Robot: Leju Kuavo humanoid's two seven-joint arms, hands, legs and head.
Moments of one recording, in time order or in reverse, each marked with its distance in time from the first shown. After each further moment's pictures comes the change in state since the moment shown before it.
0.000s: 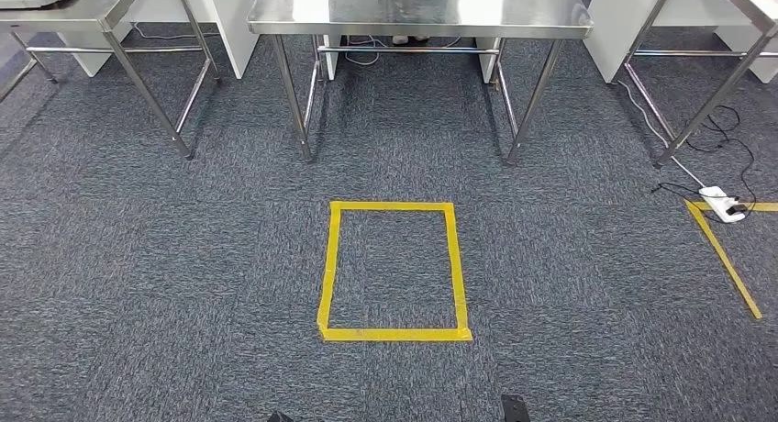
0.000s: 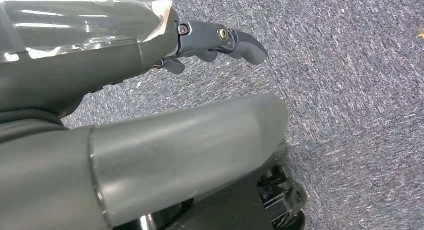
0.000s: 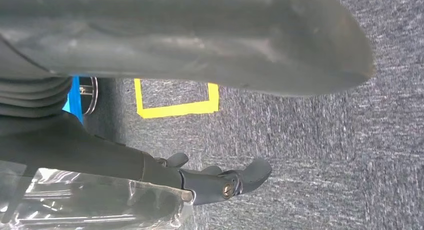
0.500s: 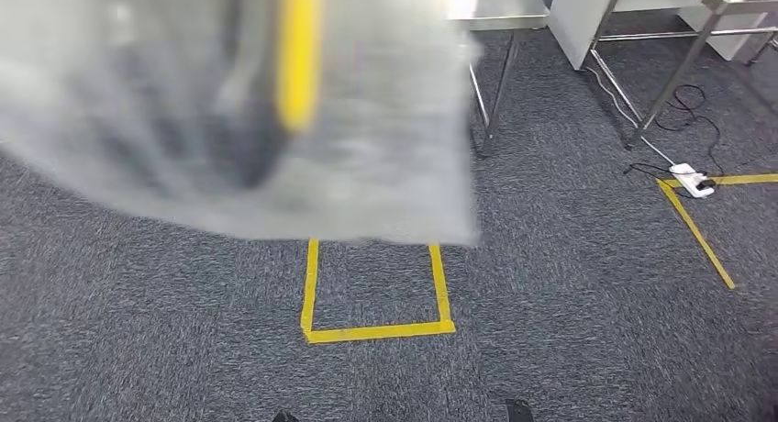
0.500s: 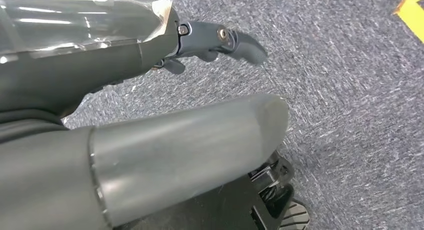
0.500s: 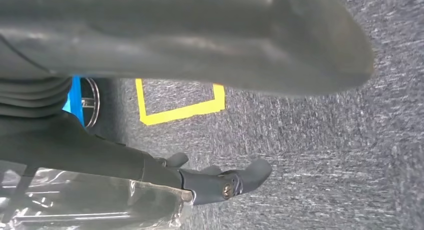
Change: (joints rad) left arm 0.004 -0.005 -0.002 -0.001 -0.001 0.003 0.000; right arm 0.007 -0.006 0.000 0.001 -0.001 0.008 0.000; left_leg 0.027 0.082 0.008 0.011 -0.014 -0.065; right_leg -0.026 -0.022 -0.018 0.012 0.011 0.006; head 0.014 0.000
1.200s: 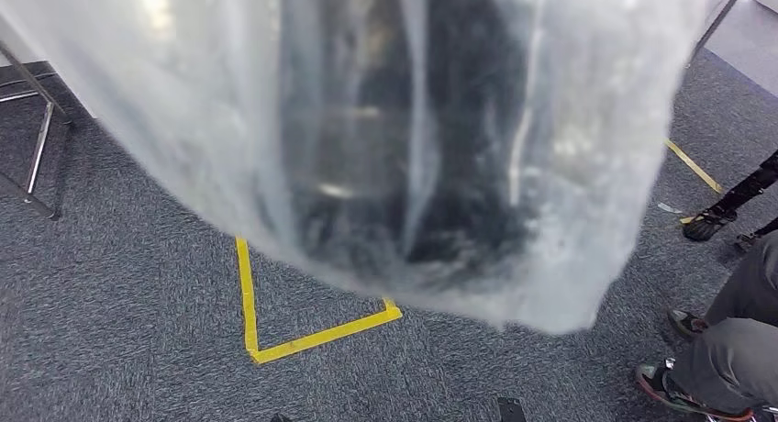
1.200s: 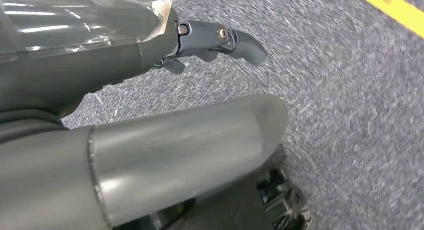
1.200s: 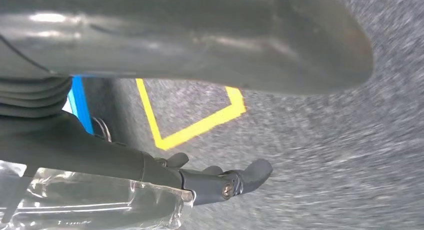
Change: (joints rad) left arm 0.006 -0.002 0.000 0.000 0.000 0.009 0.000; right arm 0.004 0.003 0.000 0.000 -0.001 0.003 -0.007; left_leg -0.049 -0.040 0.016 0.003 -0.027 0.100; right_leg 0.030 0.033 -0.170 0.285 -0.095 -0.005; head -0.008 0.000
